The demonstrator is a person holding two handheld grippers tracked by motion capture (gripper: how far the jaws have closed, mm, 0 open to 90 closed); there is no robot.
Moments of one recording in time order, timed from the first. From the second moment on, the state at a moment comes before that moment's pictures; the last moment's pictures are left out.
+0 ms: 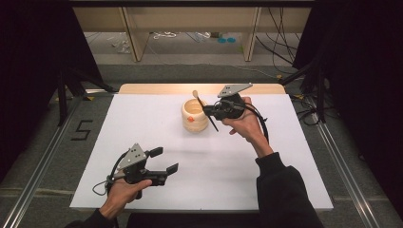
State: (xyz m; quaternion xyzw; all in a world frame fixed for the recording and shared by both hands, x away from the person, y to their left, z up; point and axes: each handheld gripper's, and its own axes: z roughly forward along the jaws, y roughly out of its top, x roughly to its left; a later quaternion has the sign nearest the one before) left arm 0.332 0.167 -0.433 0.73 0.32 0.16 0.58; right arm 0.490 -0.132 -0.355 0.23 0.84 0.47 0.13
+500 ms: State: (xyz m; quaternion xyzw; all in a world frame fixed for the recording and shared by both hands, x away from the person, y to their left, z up) left arm 0.334 0.168 -0.433 0.73 0.32 0.18 0.57; right arm 0.493 -0.124 -0.352 0.23 0.83 0.48 0.14
